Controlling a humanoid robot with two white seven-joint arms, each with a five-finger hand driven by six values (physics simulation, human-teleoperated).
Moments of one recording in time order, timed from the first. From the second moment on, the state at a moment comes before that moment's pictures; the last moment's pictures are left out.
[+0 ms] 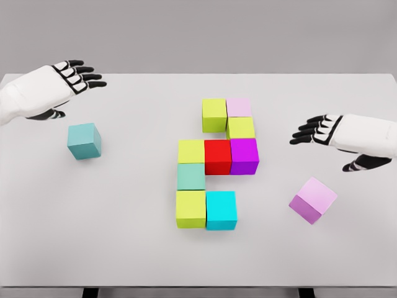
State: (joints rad) left arm -0.56 0.94 -0.52 -1.46 -0.70 -0.61 -0.04; right arm -0.62 -1.28 0.80 -1.74 0.12 -0.61 0.31
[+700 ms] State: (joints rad) left arm -0.58 0.98 -0.63 -1.40 -0.73 -0.61 -0.04; right arm -0.72 -1.36 1.03 -1.76 0.19 -0.61 0.25
